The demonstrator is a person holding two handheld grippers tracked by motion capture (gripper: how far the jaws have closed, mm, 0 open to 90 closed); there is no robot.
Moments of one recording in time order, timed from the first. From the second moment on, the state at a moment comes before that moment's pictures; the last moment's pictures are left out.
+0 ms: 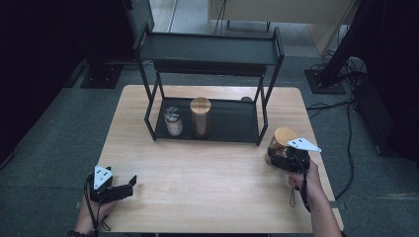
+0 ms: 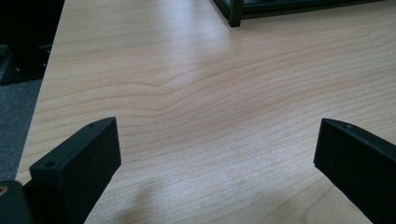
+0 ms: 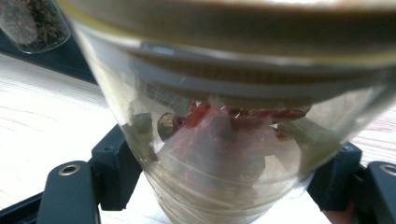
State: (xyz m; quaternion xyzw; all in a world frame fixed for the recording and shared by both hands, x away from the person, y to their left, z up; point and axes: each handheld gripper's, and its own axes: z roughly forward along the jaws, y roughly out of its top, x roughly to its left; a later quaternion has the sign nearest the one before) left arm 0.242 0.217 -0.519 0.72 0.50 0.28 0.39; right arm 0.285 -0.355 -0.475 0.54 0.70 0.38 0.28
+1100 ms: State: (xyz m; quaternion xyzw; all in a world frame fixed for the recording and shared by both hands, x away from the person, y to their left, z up) left arm 0.242 0.218 -0.519 0.72 0.49 0.28 0.39; right arm 0.306 -0.297 -0.465 0.49 0.73 0.40 0.26
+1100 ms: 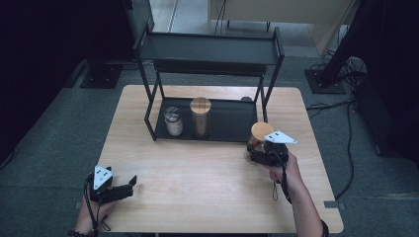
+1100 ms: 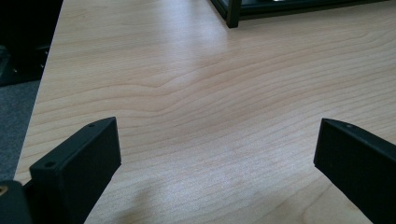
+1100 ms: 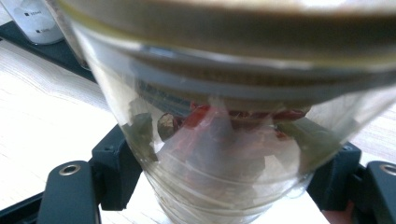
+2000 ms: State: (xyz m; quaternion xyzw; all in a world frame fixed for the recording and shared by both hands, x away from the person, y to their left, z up) left arm 0.242 0.218 -0.518 0.72 0.49 0.28 0.39; right arm 0.321 -0.275 -0.452 0.48 0.74 0.40 0.26
